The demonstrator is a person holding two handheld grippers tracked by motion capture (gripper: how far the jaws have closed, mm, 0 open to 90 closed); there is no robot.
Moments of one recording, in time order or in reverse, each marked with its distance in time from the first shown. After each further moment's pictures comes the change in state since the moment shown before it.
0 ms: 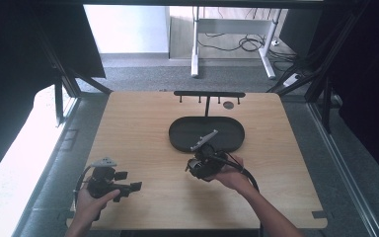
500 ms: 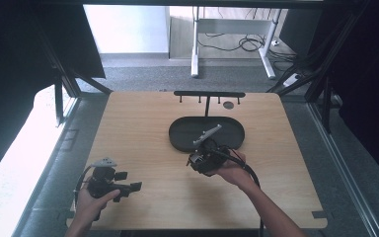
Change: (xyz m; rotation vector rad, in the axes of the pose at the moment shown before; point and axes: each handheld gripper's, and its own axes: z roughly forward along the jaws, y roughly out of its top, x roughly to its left) left arm 0.001 0.000 0.000 0.000 -0.001 -0.005; right arm -0.010 0.006 -0.010 -0.038 -0.009 0.013
